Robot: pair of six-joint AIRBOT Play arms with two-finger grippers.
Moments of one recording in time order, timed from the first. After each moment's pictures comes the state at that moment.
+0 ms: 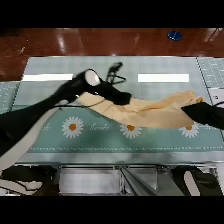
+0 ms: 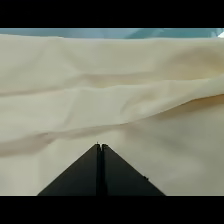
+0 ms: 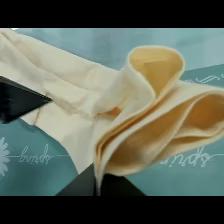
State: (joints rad) left arm -0.65 -1.68 1.40 0.79 -0.92 -1.40; right arm -0.21 -0.47 0.80 -1.00 1.31 1.61
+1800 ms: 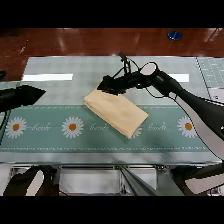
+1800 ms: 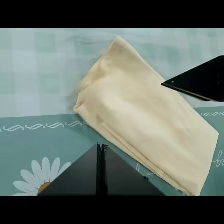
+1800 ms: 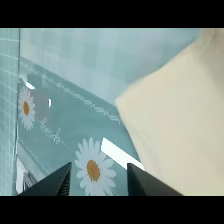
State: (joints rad) left arm 0.19 -0.65 0.85 0.91 -1.13 -1.32; right arm 0.44 -1.69 1.41 -0.52 0.93 1.37
